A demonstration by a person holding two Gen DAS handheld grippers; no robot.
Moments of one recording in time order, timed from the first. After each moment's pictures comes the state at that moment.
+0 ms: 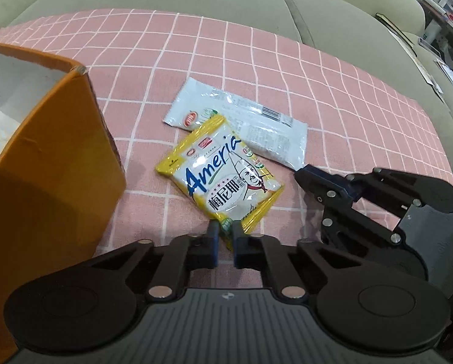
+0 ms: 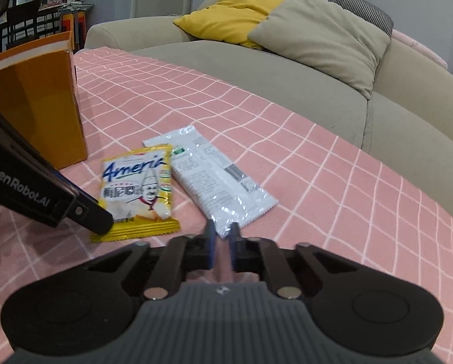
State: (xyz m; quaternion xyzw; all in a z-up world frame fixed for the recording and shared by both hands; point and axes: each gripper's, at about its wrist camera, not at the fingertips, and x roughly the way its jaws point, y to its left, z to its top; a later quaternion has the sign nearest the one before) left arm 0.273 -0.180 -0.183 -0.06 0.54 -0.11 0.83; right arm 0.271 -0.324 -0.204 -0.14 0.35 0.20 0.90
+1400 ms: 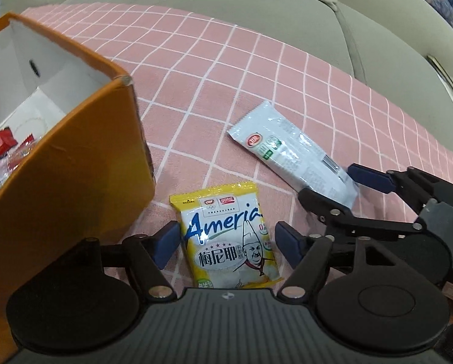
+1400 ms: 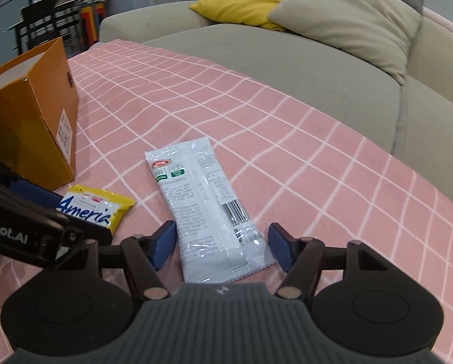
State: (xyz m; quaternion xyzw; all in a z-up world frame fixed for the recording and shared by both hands) left arm 0.289 -0.178 -0.183 -0.11 0.53 -0.01 0.84; right arm 0.329 -0.335 -0.201 -0.12 0.40 0.24 0.88
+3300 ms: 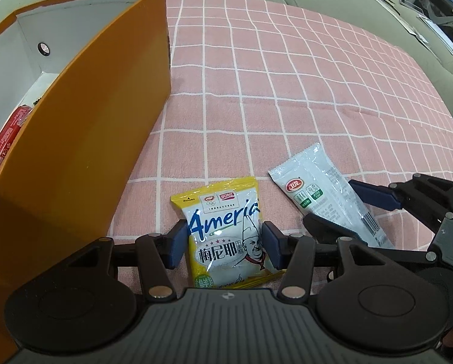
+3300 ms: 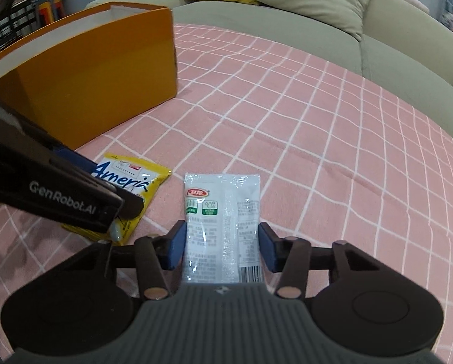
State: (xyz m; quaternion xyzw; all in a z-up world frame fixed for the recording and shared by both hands) left arm 0.176 -0.149 -0.180 0.01 0.55 -0.13 0.83; right arm 0.144 -0.274 -0.185 -0.09 0.45 0.13 0.88
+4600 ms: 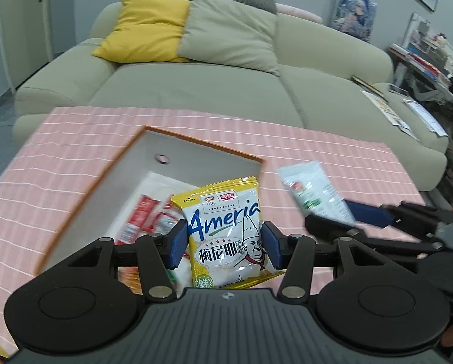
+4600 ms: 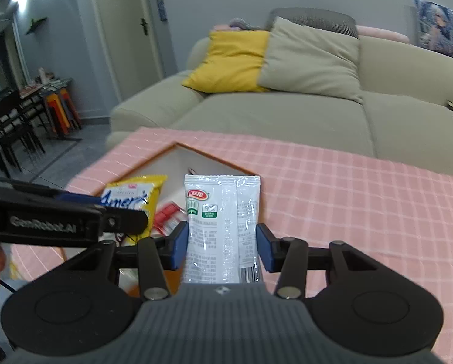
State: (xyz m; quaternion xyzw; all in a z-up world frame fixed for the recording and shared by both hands) left arm 0.129 -0.008 -0.009 -0.03 0.41 -0.11 0.90; right arm 0.121 -0.169 -0.021 0.03 0.34 0.16 0.93
